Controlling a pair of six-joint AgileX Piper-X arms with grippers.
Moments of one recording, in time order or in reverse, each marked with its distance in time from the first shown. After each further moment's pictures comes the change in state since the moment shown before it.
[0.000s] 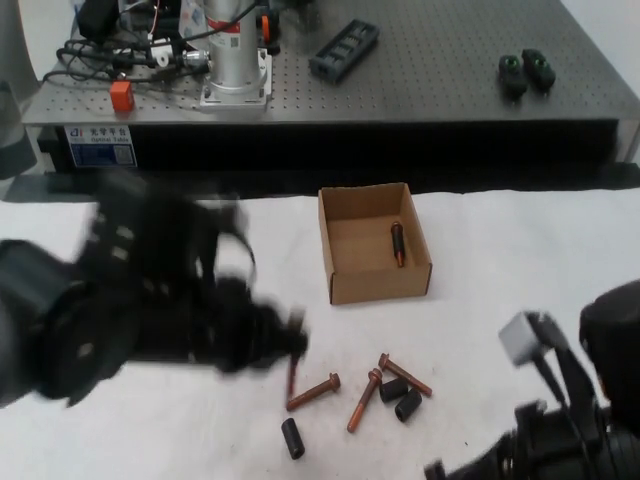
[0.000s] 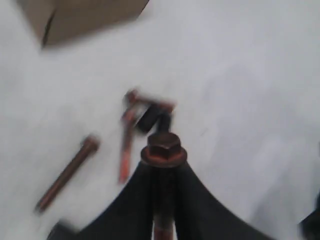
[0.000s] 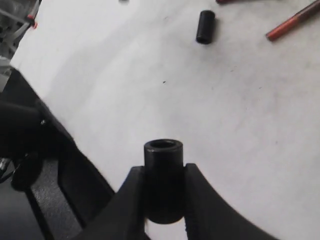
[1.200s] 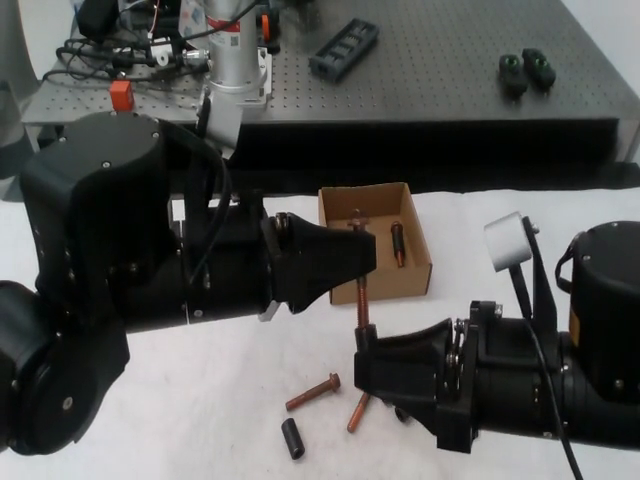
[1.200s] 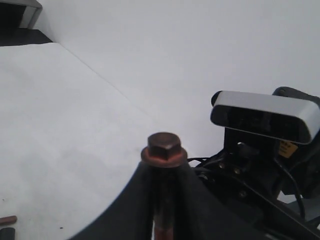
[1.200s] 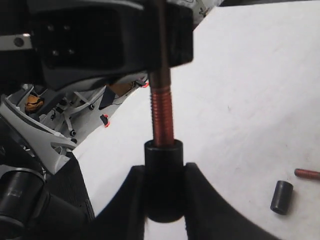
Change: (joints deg) left arm -3.2 -0.2 1.5 -16.6 12.0 -12.0; right arm 7.4 5.9 0.4 -40.3 3.7 9.6
